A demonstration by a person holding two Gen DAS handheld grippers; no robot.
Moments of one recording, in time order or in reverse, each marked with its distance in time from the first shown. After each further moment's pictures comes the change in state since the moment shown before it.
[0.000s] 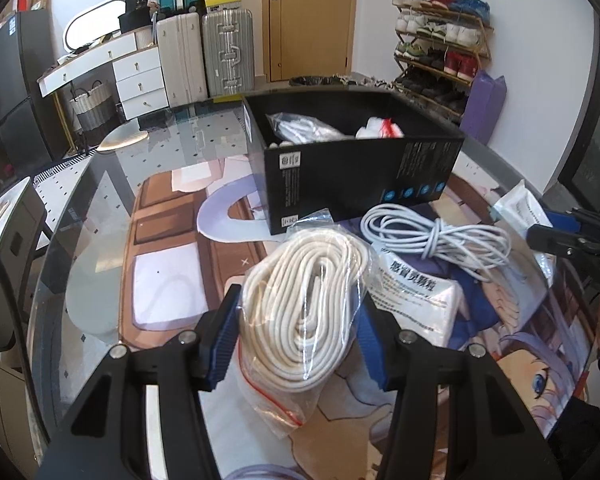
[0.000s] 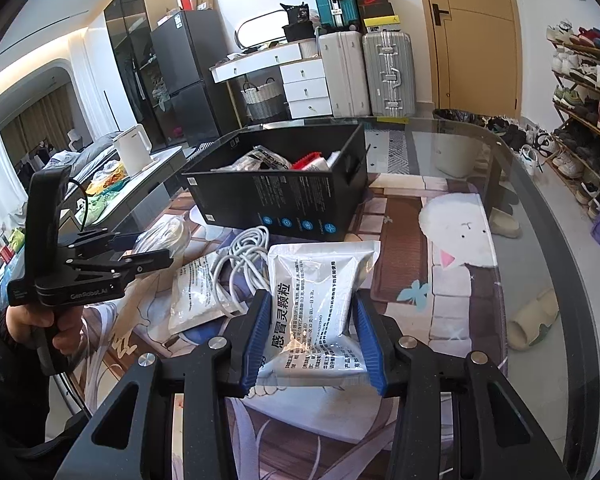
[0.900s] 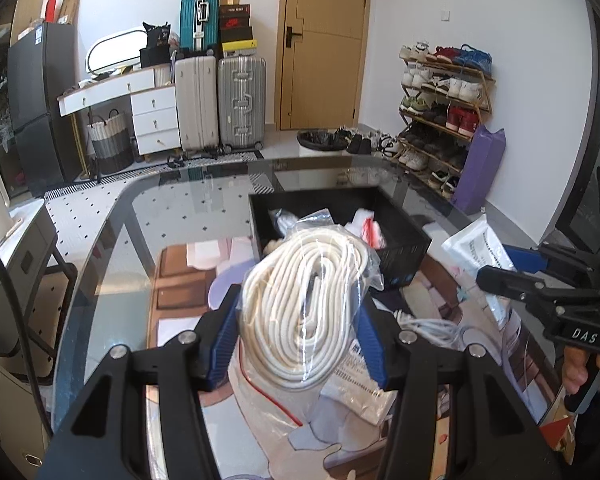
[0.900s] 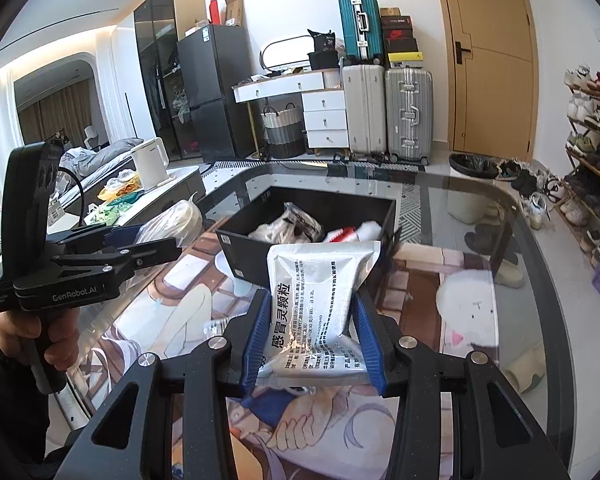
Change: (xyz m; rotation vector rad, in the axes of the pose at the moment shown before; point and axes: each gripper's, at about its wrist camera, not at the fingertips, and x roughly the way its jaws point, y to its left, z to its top) left arm -0.059 -0.011 0.043 -0.051 -0.175 0.013; right arm -0.020 0.034 0.049 -0.099 -0.104 0.017
